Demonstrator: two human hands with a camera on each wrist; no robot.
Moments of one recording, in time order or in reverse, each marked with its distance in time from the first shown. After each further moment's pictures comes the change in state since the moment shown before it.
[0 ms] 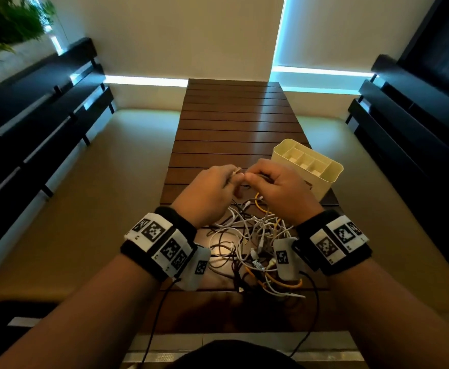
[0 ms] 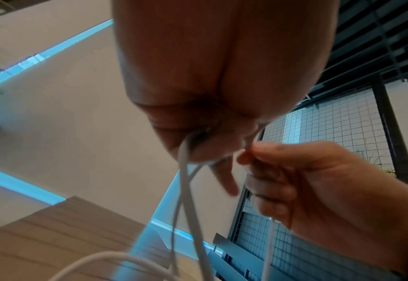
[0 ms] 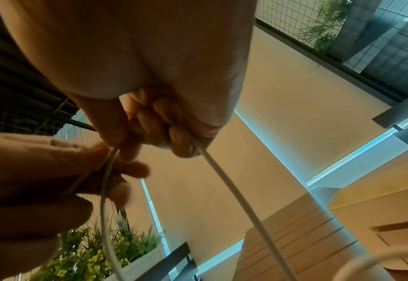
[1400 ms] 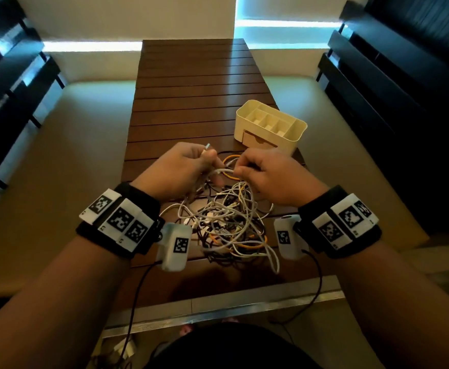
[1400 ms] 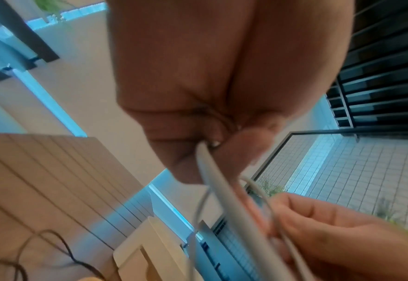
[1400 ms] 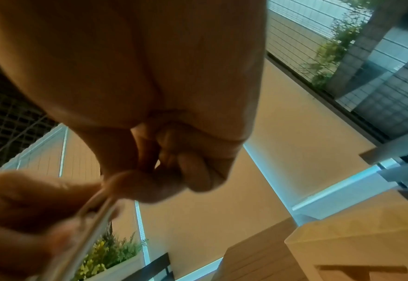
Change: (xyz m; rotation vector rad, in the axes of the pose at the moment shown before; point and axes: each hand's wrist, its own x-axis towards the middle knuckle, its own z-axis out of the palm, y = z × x) left_hand 0.006 0.022 0.029 -0.446 -0.312 -0.266; right_hand -0.053 0.010 -0.051 -0.156 -0.266 0.252
